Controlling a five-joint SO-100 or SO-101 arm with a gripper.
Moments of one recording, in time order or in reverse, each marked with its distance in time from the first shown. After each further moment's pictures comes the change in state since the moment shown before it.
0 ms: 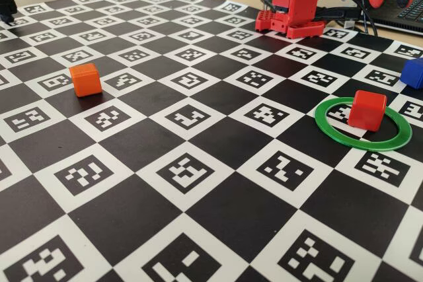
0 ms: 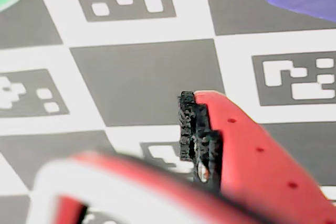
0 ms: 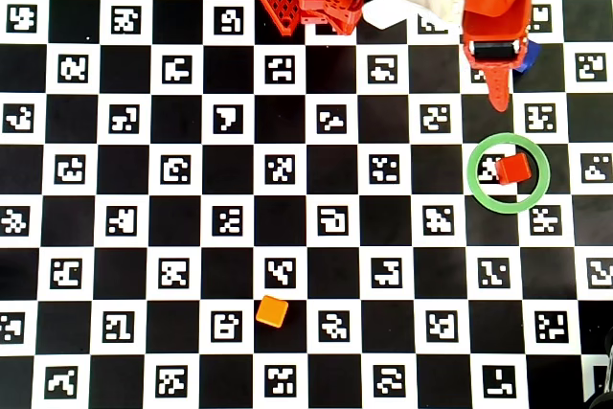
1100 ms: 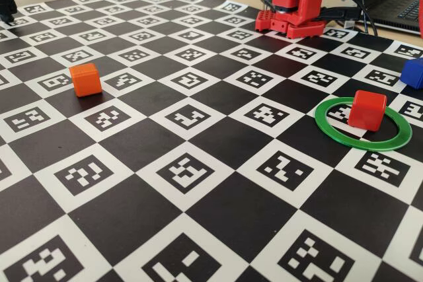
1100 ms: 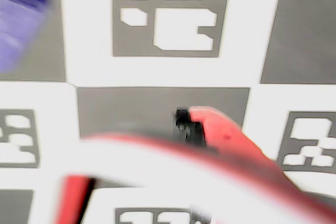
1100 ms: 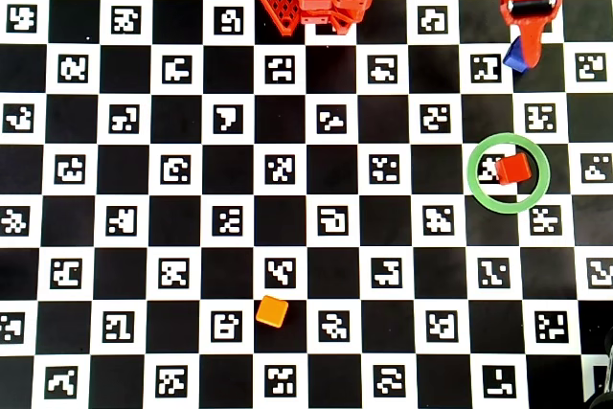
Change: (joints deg) arm -23.1 -12.5 -1.9 -7.8 11.9
